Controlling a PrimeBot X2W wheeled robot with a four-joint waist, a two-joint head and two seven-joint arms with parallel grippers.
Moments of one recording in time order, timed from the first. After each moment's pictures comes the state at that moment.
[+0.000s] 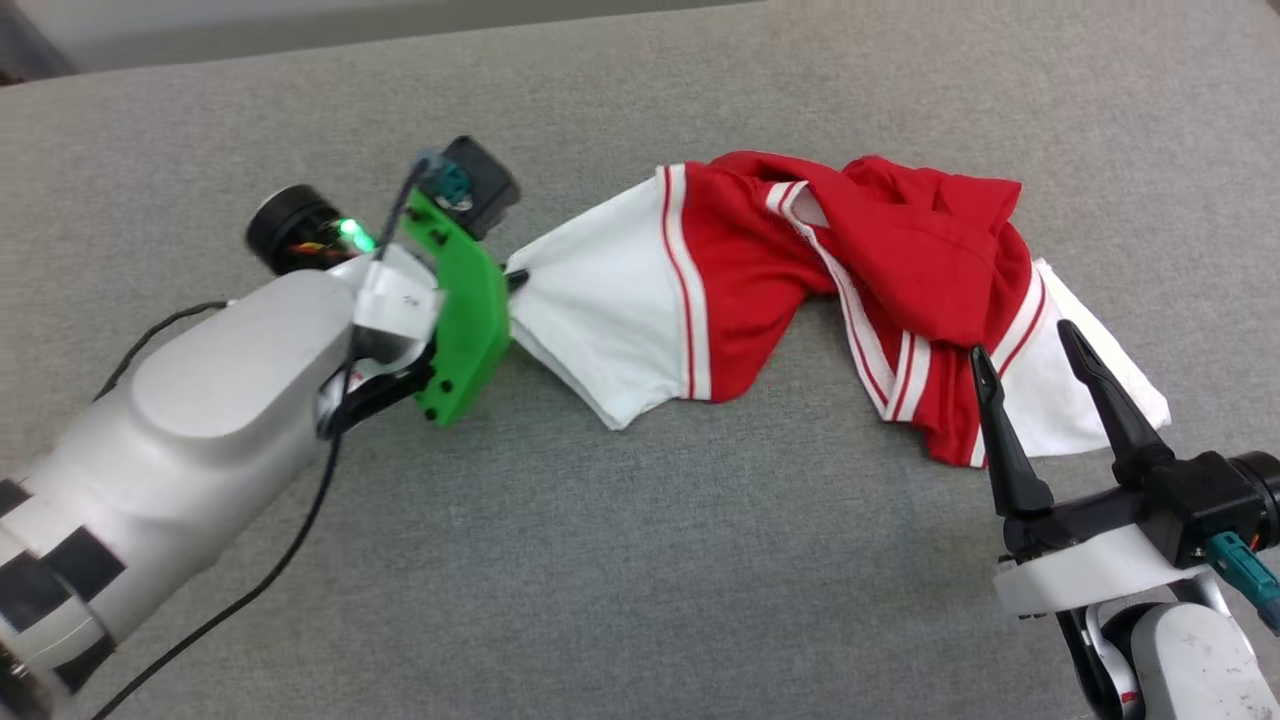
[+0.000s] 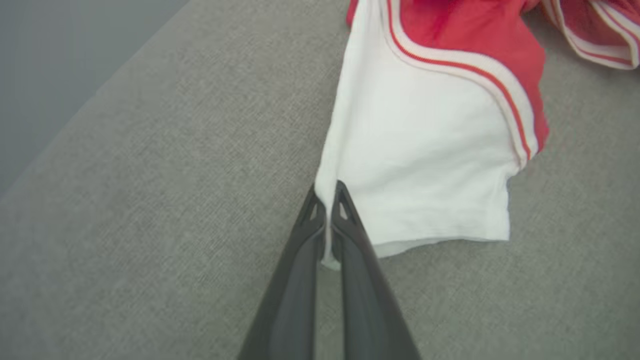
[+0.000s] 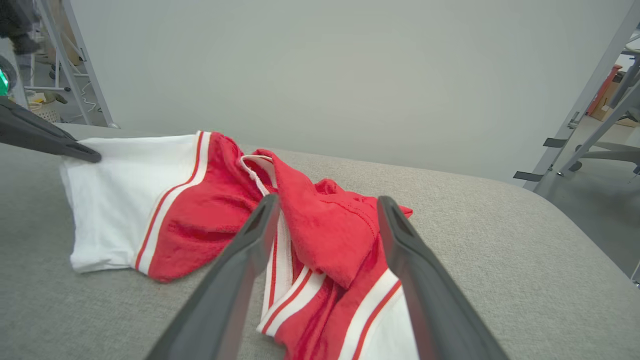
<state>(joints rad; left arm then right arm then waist) -1.13 0.55 -1.28 0.47 -0.99 -0.13 0.32 -0.11 -0.15 0.10 -0.05 0.09 0.13 -0.26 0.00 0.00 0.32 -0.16</state>
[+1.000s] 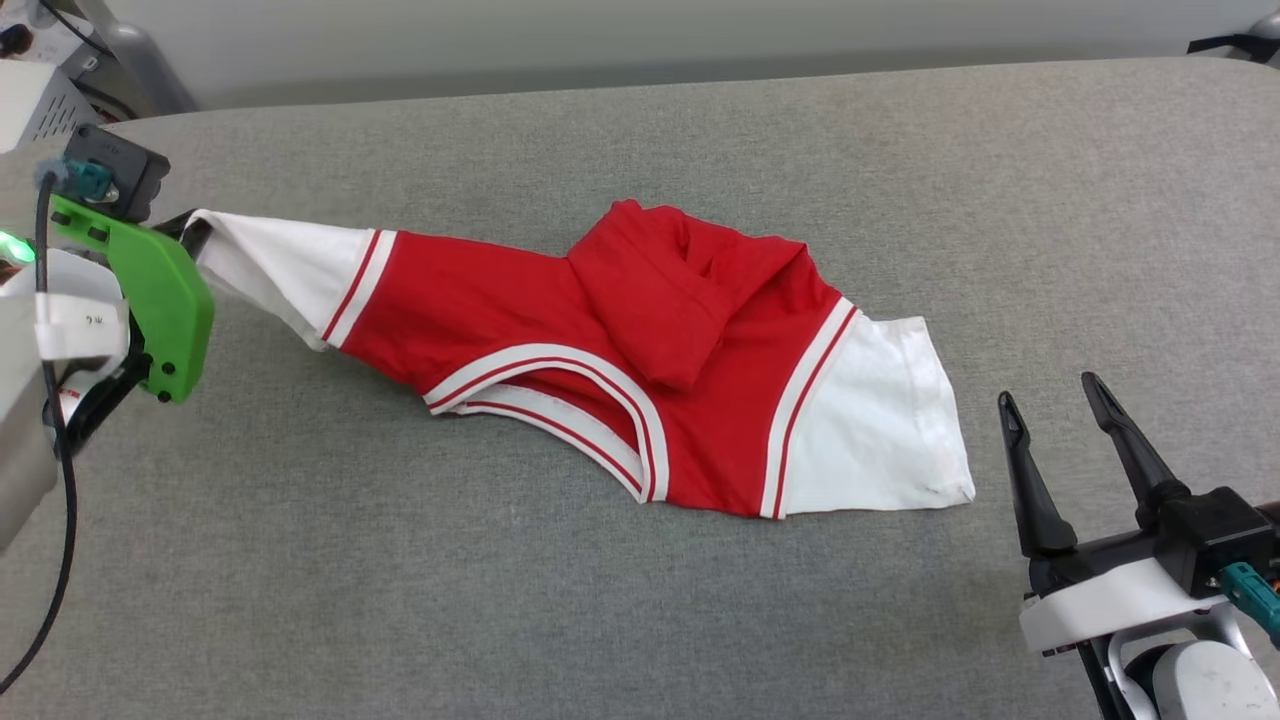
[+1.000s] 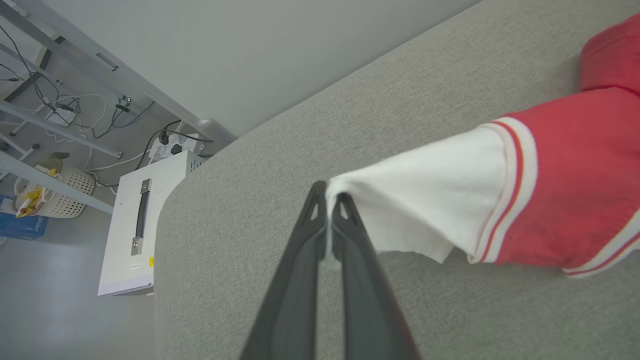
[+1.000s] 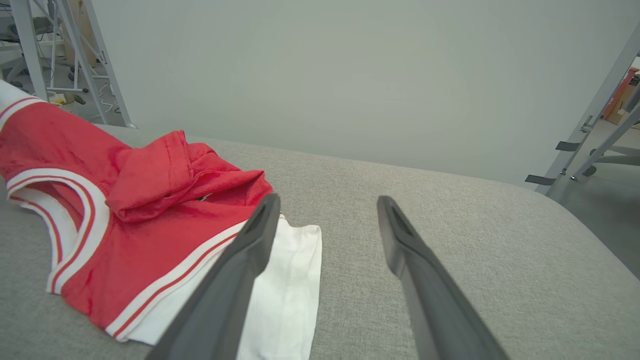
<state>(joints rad) -1.07 0.82 -1.22 0.63 -0.97 -0.07 0.06 -0.04 -0.17 0.06 -0.01 0.10 0.13 -0.26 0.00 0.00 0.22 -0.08</state>
